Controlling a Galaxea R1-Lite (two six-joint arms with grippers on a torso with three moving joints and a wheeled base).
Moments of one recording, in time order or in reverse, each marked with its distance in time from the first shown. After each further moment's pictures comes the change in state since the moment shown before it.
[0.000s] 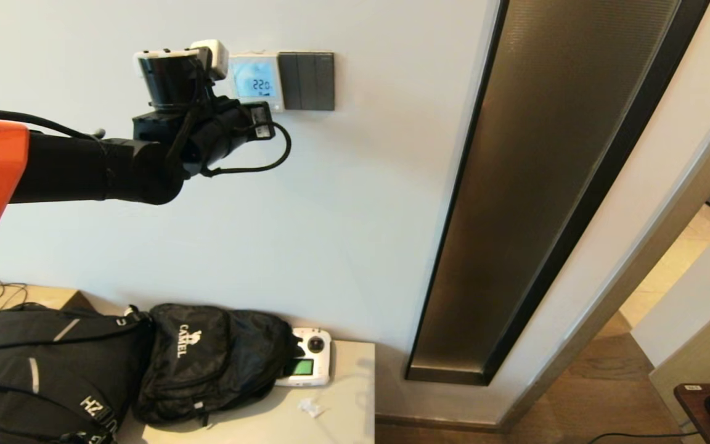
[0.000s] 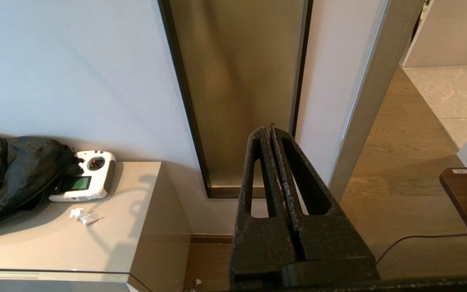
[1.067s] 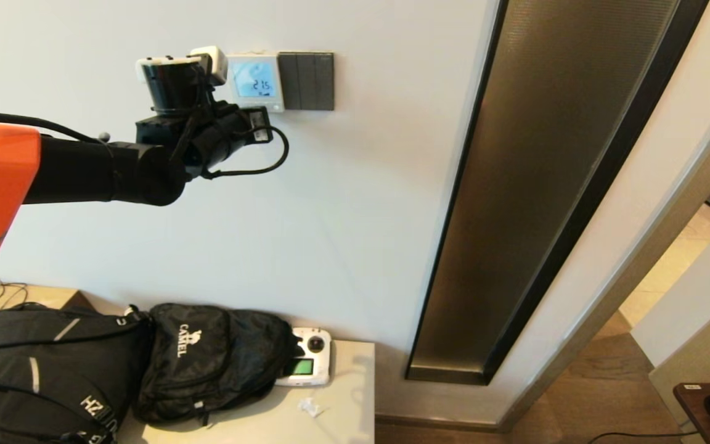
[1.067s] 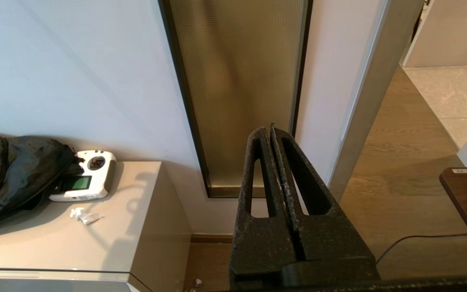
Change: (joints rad) left arm 0.017 0.020 -0.010 0.001 0.004 0.000; right arm 0.001 0.000 0.000 0.000 0.000 0.000
